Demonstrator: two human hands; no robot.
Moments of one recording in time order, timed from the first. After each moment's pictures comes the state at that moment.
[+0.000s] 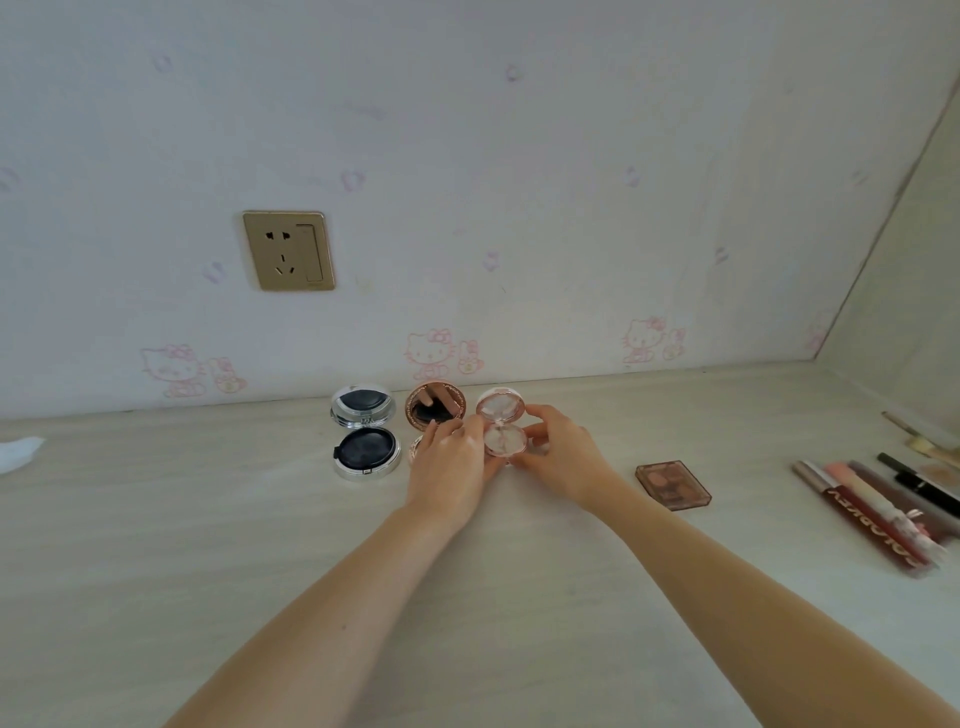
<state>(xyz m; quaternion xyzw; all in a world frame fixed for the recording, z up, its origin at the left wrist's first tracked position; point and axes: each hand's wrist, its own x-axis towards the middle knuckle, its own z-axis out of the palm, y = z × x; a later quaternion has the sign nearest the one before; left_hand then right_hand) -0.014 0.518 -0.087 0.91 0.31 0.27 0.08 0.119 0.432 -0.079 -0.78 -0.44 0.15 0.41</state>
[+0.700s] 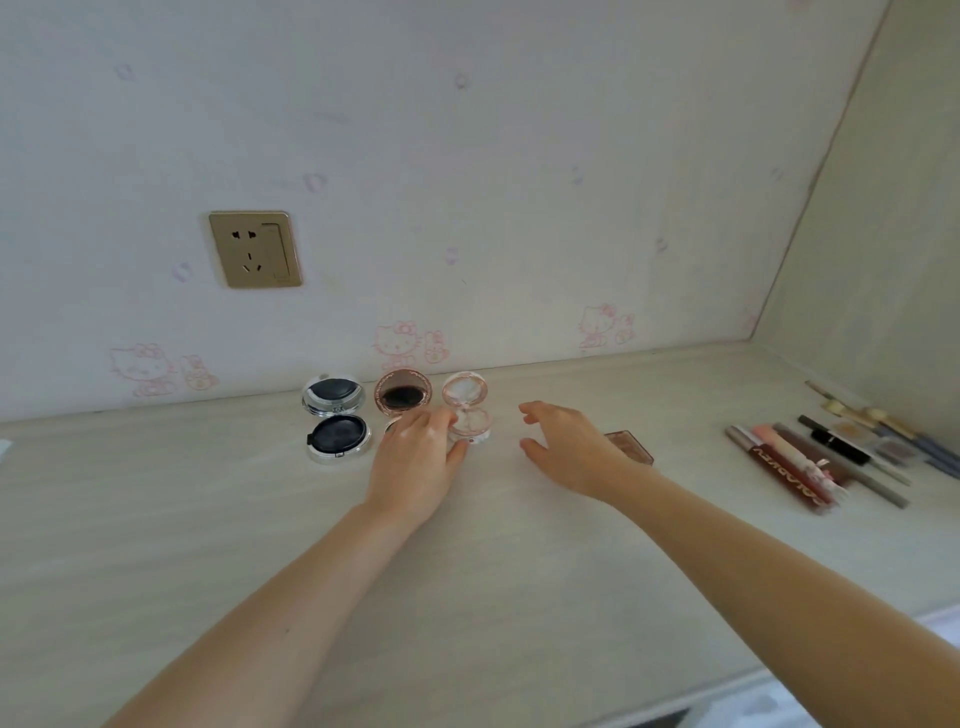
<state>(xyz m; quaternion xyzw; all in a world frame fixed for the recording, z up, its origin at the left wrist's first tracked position) -0.042 0.488 -0.070 0.91 0.26 0.32 0.07 0.119 0.365 -0.053 -0.82 -0.52 0.03 0.22</state>
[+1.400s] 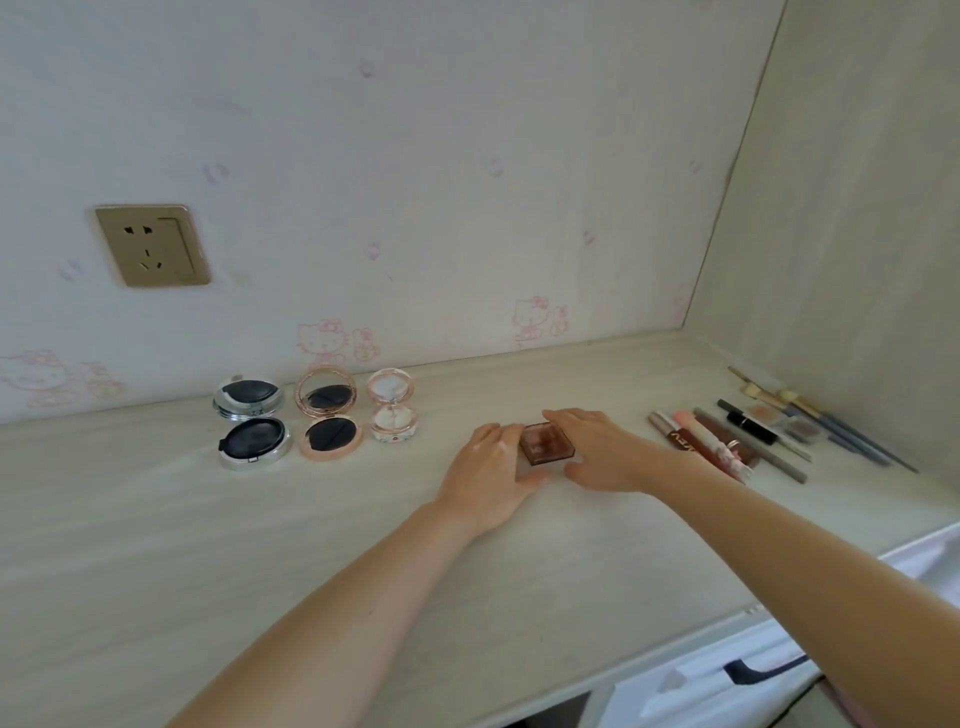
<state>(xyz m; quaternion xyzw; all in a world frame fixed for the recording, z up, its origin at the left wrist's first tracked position) 0.062 0.392 -0.089 0.95 0.16 0.20 0.20 0.197 0.273 -0.055 -0.85 -0.50 0.10 0.07</state>
